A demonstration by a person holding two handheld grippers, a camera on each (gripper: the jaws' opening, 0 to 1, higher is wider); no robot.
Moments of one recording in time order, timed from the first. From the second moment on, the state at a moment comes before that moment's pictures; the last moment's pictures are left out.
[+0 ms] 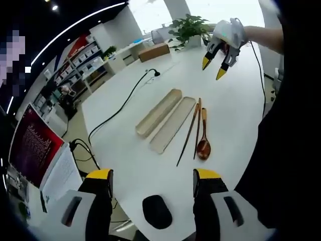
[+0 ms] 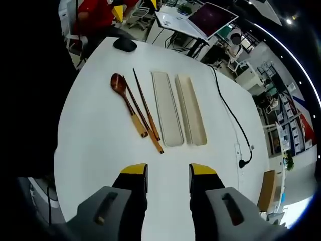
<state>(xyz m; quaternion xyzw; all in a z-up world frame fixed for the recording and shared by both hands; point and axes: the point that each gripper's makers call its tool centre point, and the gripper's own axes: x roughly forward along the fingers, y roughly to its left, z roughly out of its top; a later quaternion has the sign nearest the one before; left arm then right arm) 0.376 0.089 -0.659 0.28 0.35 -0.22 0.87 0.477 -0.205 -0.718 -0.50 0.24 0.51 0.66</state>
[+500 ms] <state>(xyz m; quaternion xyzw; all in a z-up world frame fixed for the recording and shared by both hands) 0.367 0.100 -0.670 0.28 0.34 -0.21 0.88 0.477 -0.170 -0.717 -0.48 0.22 0.53 0.66</state>
